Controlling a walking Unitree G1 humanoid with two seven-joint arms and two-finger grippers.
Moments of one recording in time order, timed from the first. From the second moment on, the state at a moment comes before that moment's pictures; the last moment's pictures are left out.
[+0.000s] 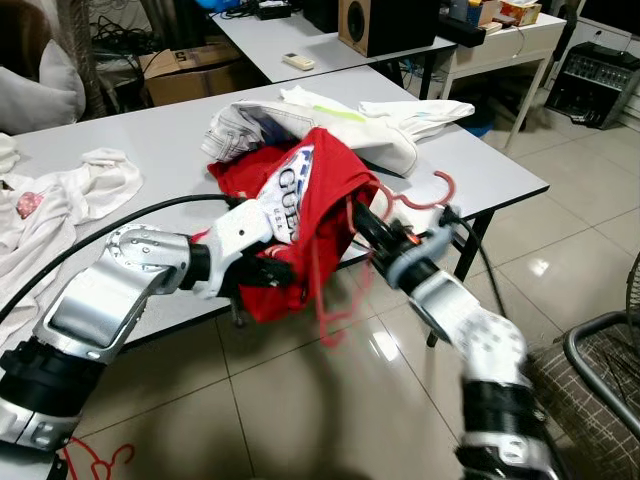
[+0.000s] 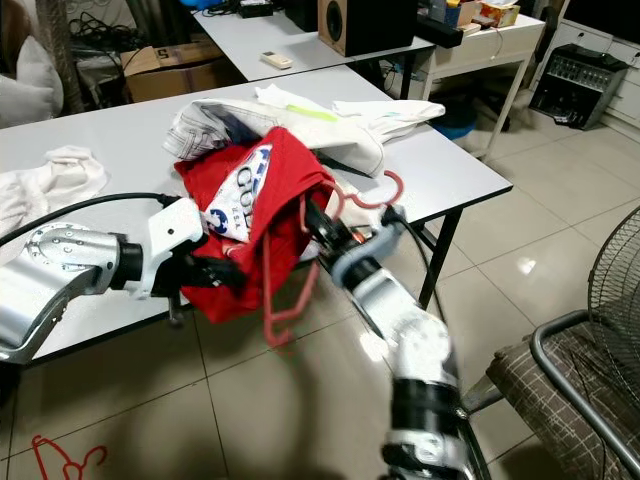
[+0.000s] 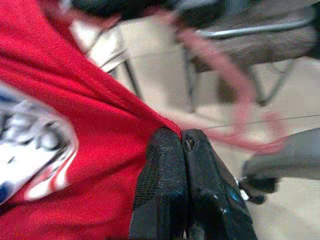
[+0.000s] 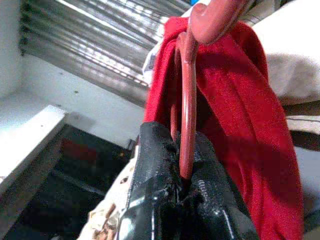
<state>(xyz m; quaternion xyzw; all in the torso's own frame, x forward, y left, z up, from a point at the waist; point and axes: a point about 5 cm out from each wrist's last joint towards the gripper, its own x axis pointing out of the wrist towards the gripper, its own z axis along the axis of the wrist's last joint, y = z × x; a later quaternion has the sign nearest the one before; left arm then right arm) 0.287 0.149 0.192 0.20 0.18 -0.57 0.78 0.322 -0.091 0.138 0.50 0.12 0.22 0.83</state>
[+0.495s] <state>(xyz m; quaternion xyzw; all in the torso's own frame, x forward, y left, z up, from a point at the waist) 0.265 0.138 0.192 0.18 0.20 -0.65 0.71 0.340 -0.106 0.122 0.55 0.11 0.10 0.82</state>
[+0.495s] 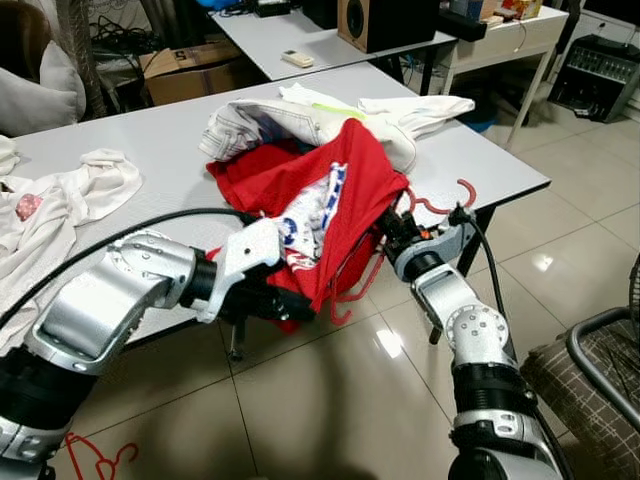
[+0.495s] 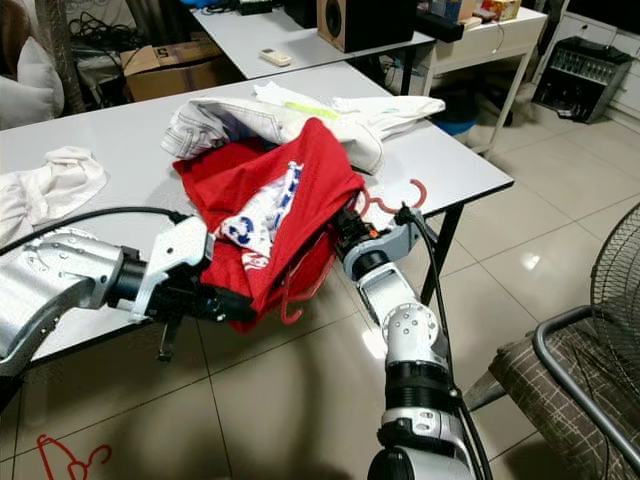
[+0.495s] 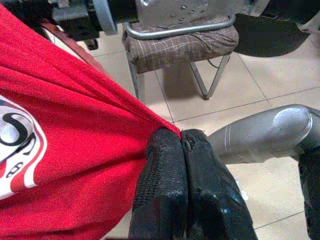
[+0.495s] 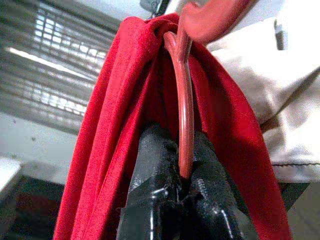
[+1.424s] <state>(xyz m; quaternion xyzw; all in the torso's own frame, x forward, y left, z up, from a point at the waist) 0.253 0.110 0.209 0.08 0.16 -0.70 0.69 0.361 -0.088 0.135 0.57 0.10 0.12 0.80</state>
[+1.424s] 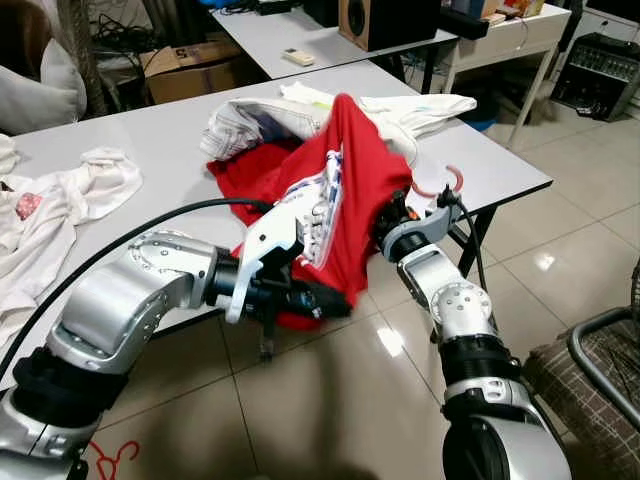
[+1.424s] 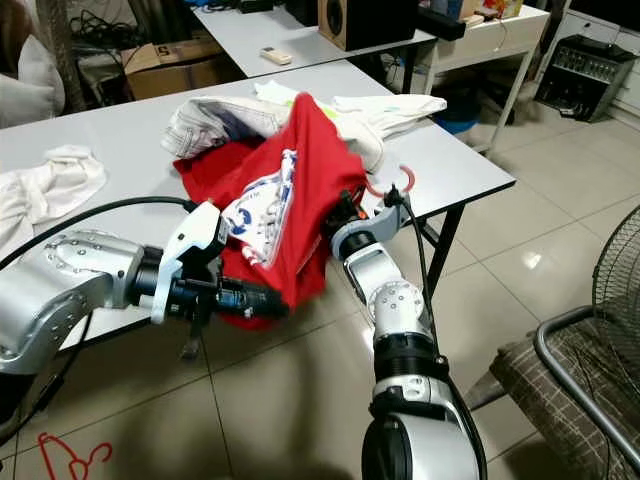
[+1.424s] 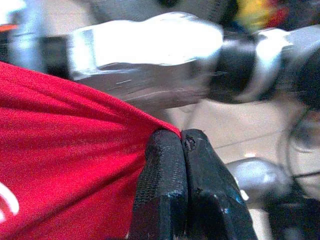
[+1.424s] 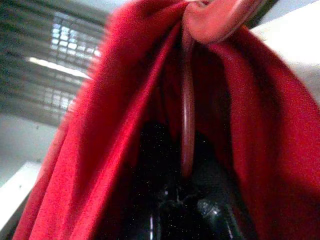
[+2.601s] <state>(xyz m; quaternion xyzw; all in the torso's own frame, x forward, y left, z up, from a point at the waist) 0.303 0.129 0.282 0.13 0.06 -0.57 0.81 0.302 -0.088 0.181 0.46 0.11 0.26 0.84</state>
